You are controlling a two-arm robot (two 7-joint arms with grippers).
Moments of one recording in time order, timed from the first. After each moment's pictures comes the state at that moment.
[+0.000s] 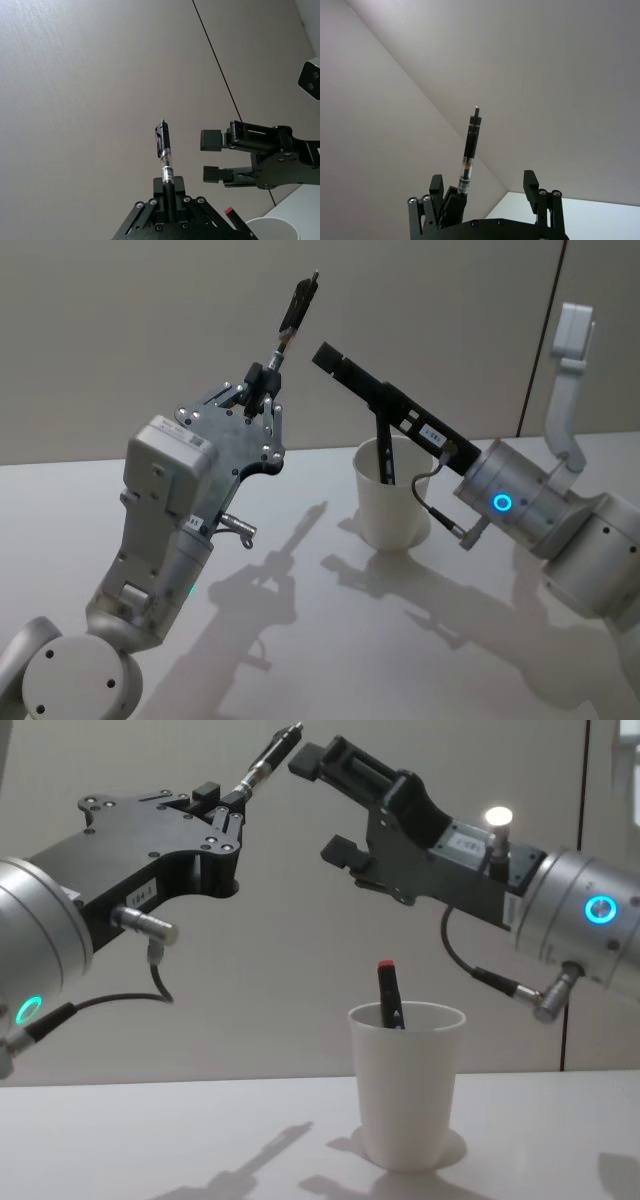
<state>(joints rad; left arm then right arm) -0.06 0.34 0.32 -1.82 -0.01 -0.21 0.01 0.38 0.13 -0.34 -1.44 1.05 0.32 0.57</state>
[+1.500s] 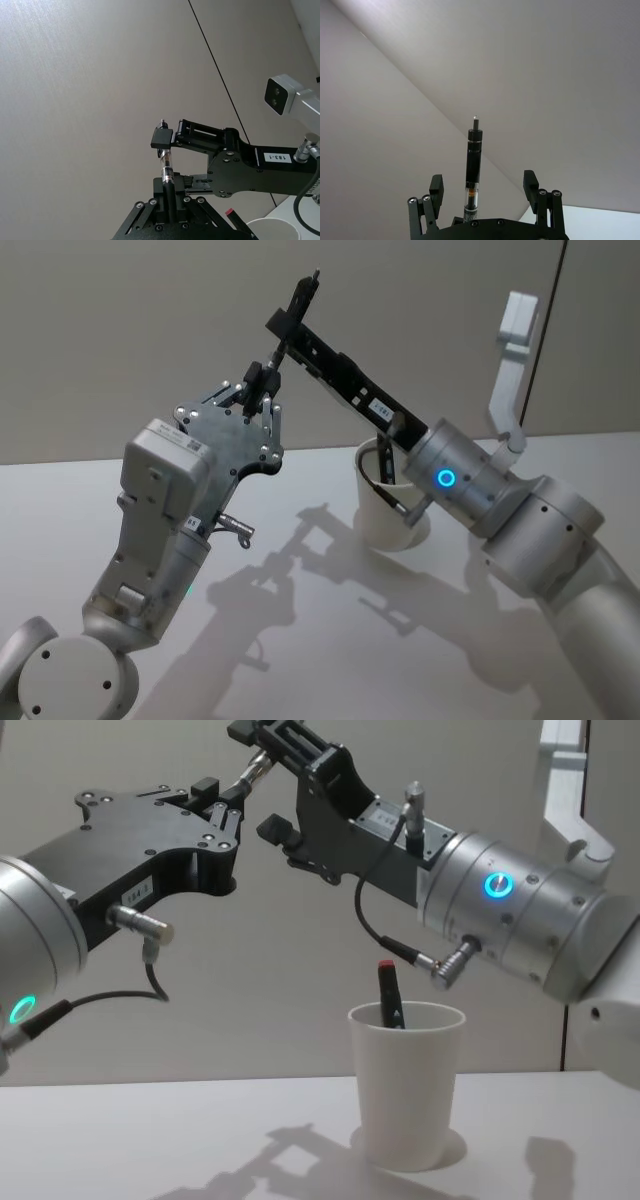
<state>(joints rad) -0.05 0.35 0.32 -1.82 0.00 -0.23 0.00 0.46 0.04 -0.40 -1.32 1.15 0.29 0.54</state>
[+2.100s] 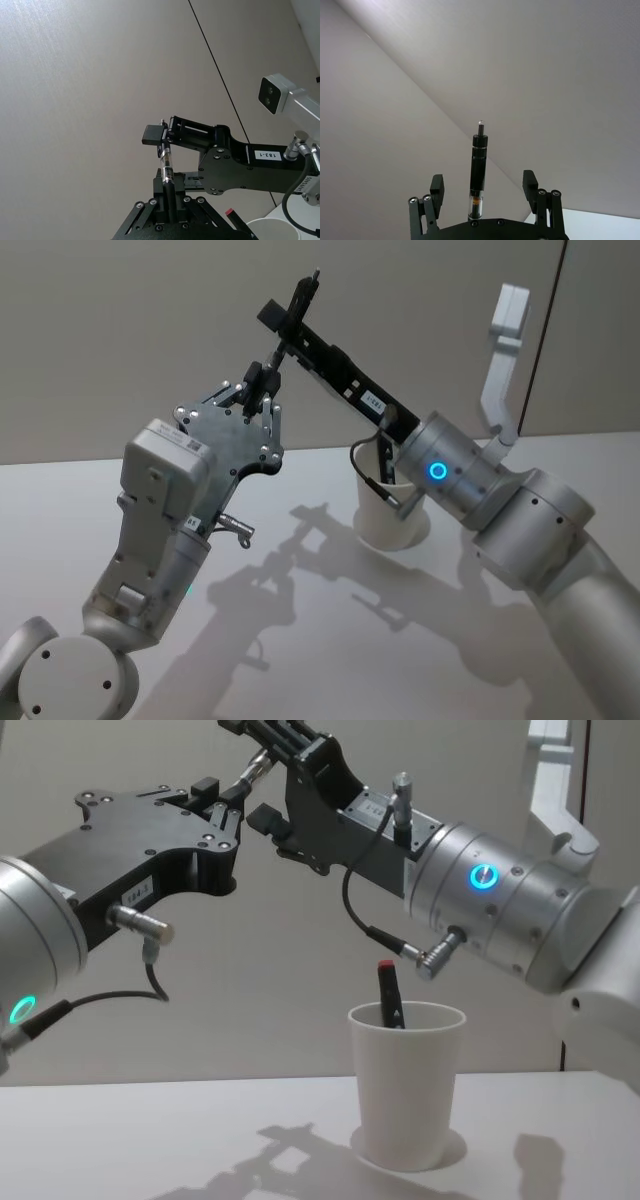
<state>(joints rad) -0.05 0.35 0.32 -1.82 0.00 -0.23 0.00 0.49 0.03 -0.42 -1.29 1.16 0.28 0.55</state>
